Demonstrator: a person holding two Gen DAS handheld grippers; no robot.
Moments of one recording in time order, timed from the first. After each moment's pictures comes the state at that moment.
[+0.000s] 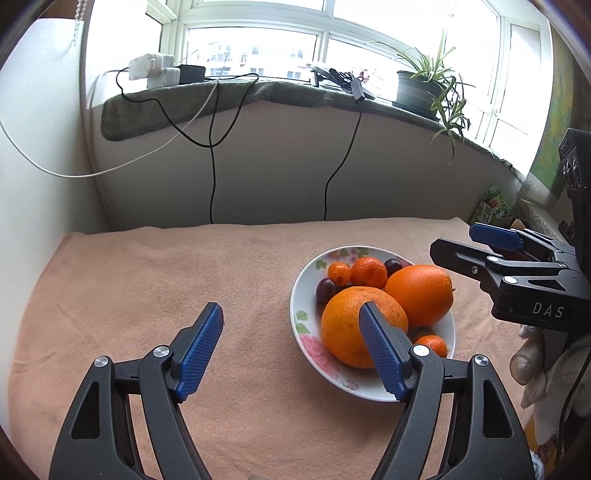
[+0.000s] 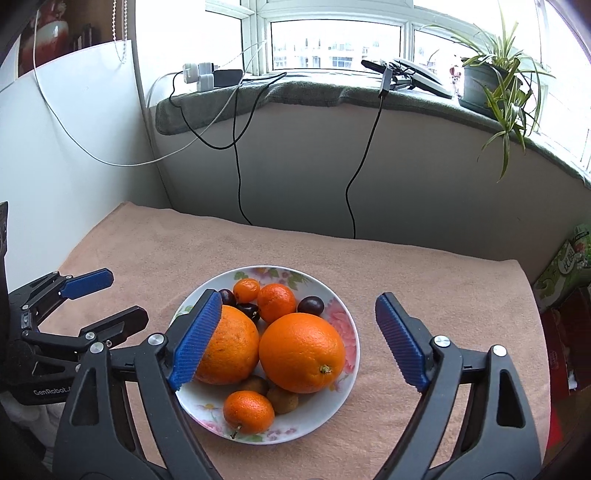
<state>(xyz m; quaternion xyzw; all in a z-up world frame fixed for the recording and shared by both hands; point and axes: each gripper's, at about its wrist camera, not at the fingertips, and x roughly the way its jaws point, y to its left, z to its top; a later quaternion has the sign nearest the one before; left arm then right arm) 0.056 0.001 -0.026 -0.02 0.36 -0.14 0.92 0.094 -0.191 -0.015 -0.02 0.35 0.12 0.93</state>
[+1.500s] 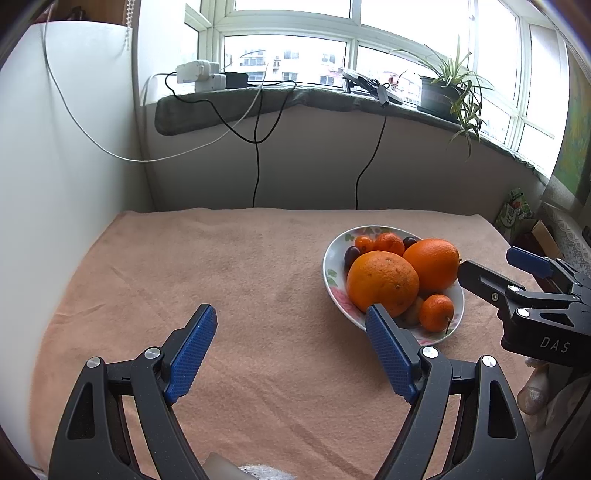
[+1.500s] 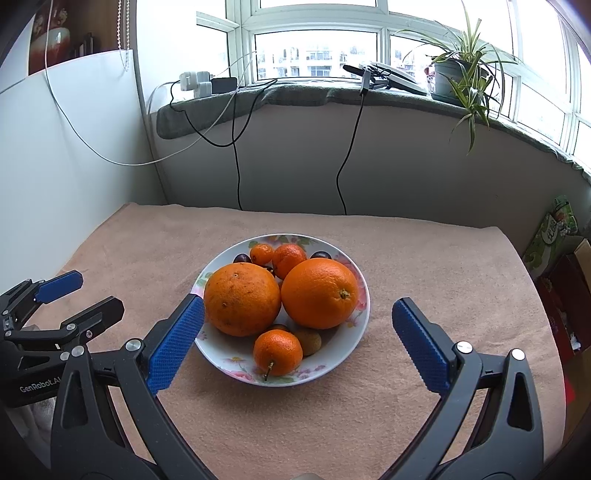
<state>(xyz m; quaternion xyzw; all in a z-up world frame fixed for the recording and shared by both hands) -0.003 0.015 -0.023 -0.01 0.35 -0.06 0.93 0.033 -0.184 -0.025 0.00 0.33 0.09 0.94</state>
